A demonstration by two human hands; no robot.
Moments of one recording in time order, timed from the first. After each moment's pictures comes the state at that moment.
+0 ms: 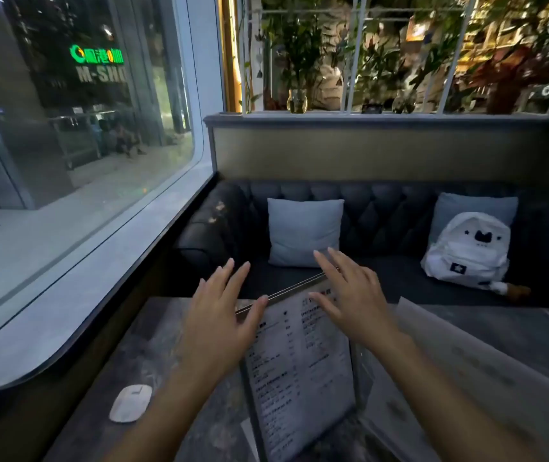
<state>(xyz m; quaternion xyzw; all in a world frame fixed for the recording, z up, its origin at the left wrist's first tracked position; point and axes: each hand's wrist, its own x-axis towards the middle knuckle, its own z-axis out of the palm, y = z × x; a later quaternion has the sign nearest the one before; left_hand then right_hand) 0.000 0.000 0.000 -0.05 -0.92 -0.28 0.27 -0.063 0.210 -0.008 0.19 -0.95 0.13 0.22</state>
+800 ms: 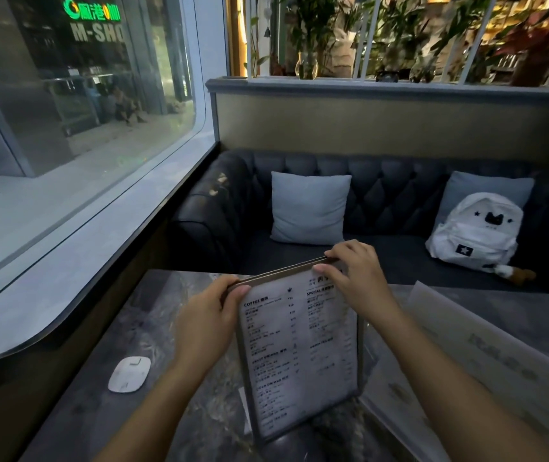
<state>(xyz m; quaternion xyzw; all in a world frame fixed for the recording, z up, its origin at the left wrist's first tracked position) -0.003 -0.011 -0.028 0.02 -0.89 -0.38 0.24 -0.084 0.205 -0.013 0.14 -0.91 0.34 0.17</state>
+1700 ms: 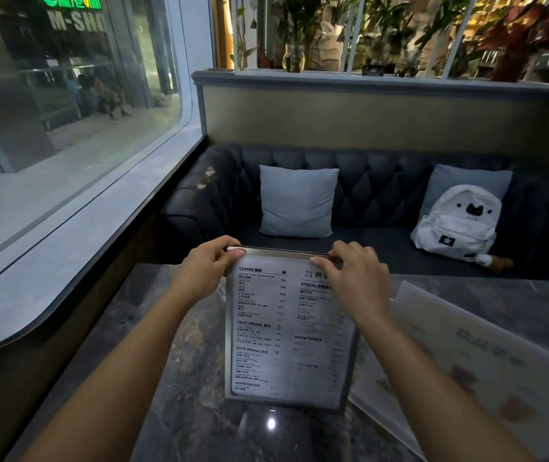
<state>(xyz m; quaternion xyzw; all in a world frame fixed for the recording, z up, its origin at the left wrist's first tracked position) -0.068 -0.032 -0.017 -0.05 -0.91 -0.41 0.08 -0.049 0.204 -0.007 0.02 -0.95 0.23 0.23</state>
